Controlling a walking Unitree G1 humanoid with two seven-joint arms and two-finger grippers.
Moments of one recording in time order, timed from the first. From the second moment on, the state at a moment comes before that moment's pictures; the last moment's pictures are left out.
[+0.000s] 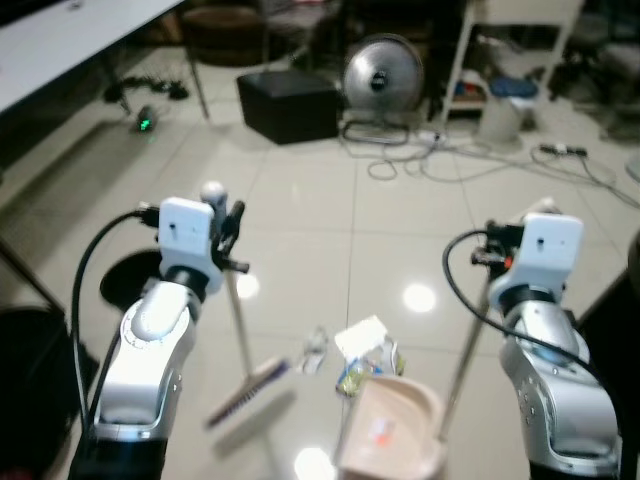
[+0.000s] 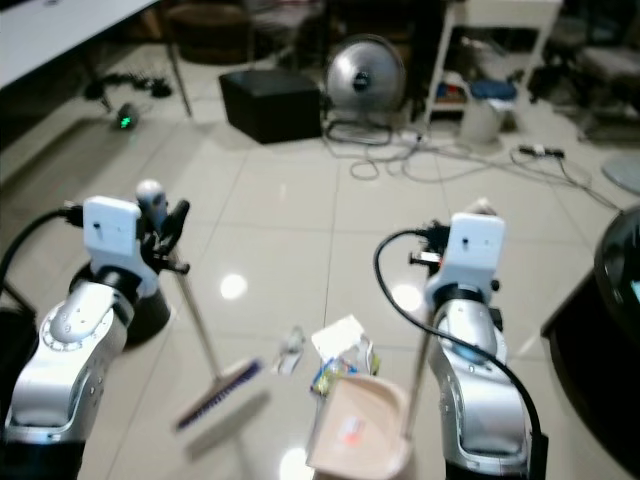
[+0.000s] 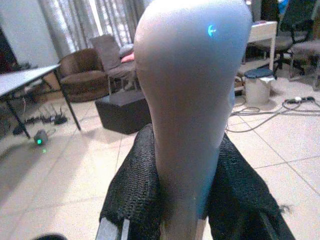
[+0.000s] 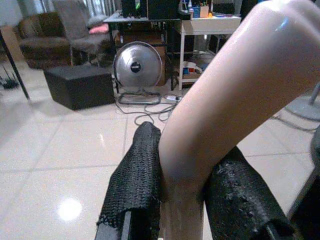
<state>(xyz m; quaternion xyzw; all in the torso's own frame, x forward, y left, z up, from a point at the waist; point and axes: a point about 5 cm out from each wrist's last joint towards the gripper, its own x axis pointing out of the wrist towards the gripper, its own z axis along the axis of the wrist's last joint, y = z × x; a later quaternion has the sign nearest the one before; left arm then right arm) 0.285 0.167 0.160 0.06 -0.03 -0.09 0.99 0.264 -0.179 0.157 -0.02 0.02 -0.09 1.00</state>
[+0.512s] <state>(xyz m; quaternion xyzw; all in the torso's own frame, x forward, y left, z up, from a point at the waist) 0.285 0.166 0.157 0.06 -0.03 -0.09 0.99 0.266 -0.179 0.160 -0.03 0.00 -0.09 1.00</state>
